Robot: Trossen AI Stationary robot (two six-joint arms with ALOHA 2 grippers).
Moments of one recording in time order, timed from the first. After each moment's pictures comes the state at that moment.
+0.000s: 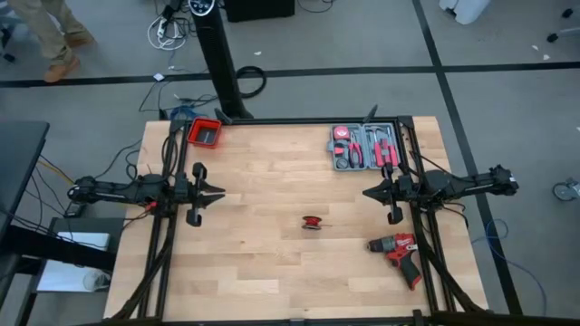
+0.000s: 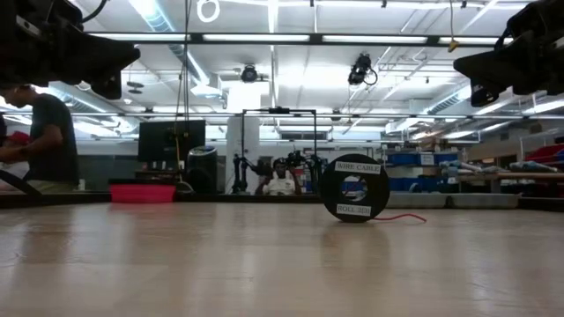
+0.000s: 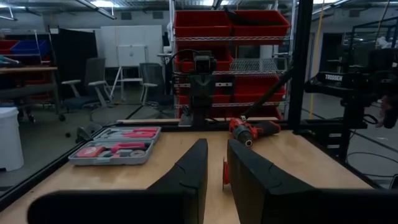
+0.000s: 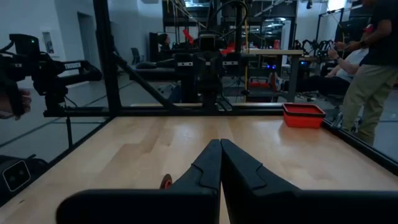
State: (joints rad) left arm -0.13 0.00 0.01 0.14 -0.13 0.03; right arm 0.16 0.01 0.01 0.07 0.16 0.00
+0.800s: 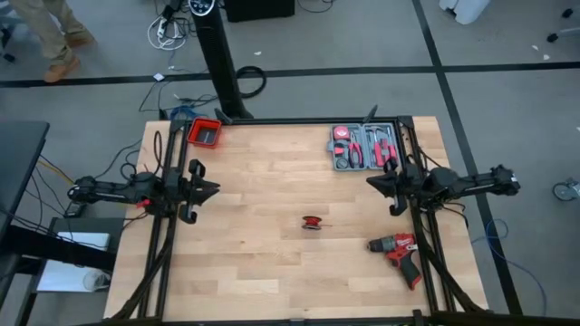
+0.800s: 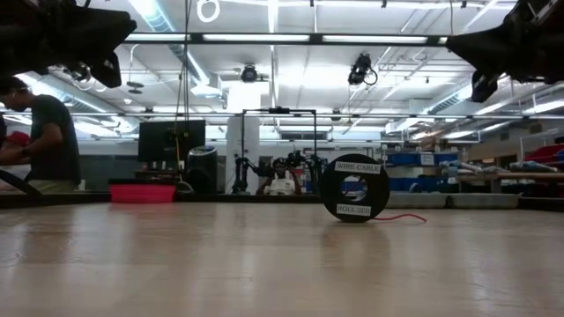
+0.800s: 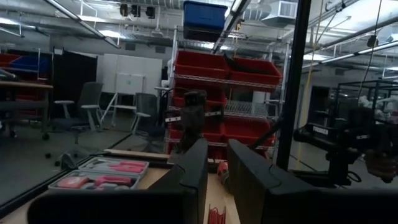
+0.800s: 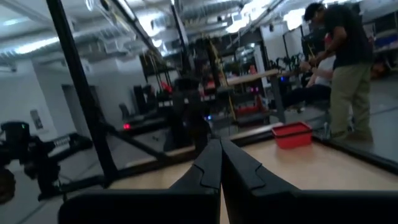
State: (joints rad) left arm -0.13 0.00 0.01 0.31 -0.13 -0.08; right arm 0.15 0.05 0.01 0.27 0.27 0.19
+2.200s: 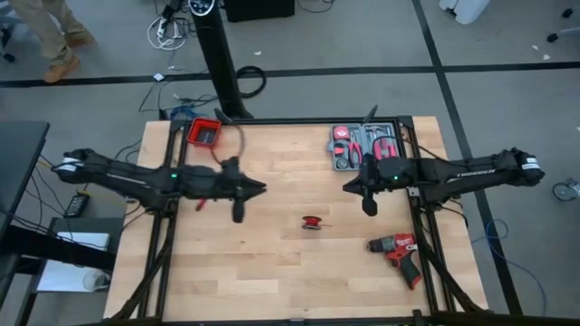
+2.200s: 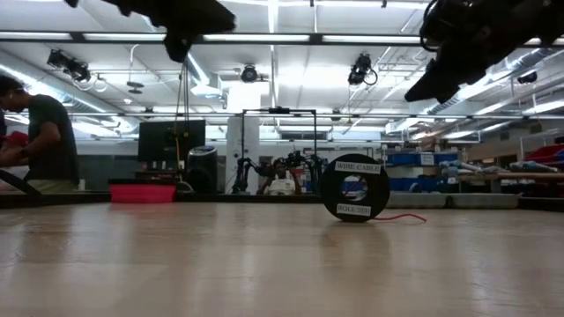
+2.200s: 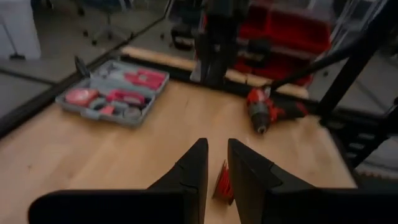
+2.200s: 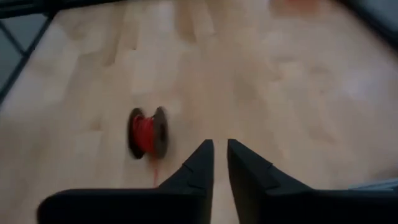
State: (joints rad) left arm -0.14 1.07 0.72 0.08 -0.26 -0.28; right arm -0.01 0.83 0.53 -0.24 0.03 0.13
